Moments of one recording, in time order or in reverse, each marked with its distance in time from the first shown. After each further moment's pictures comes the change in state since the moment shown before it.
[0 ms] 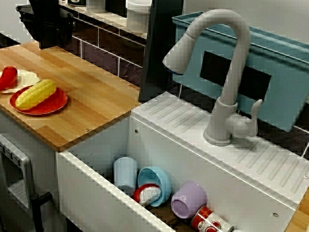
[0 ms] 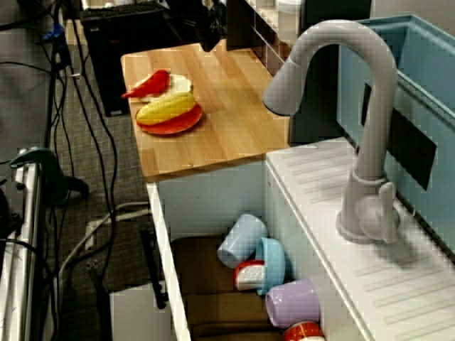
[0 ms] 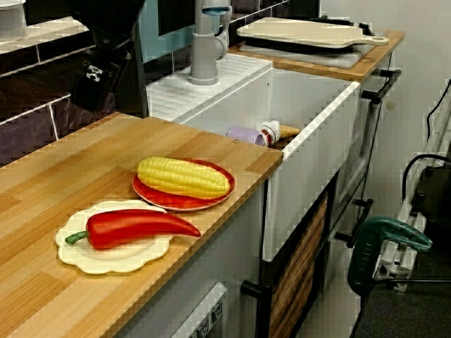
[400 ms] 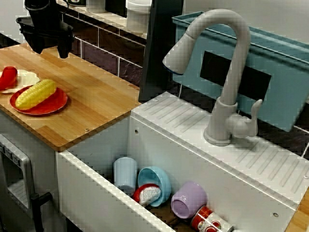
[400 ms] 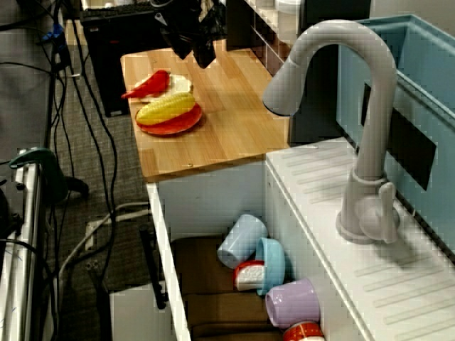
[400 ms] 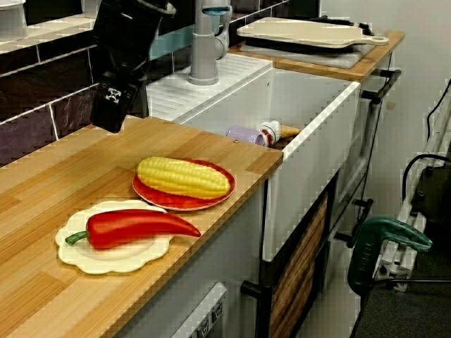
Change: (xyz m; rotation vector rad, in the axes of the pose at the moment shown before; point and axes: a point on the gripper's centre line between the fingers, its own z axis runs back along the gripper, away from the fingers) arm -0.020 -0.003 -0.011 0.004 0.031 -0.007
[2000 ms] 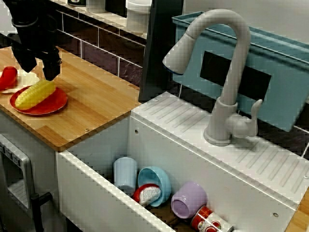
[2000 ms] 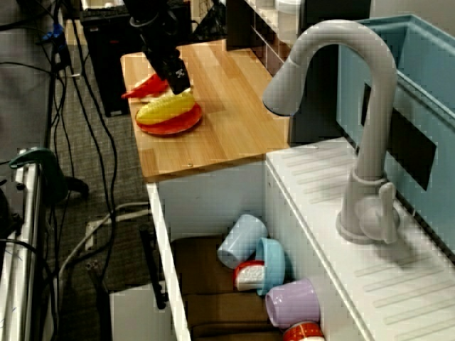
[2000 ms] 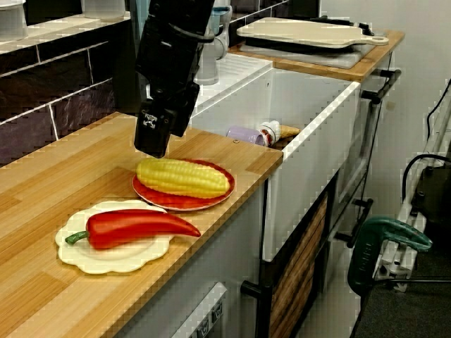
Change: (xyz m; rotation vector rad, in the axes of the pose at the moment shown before) arm -0.049 0.003 -0.004 -0.037 0.115 -0.233
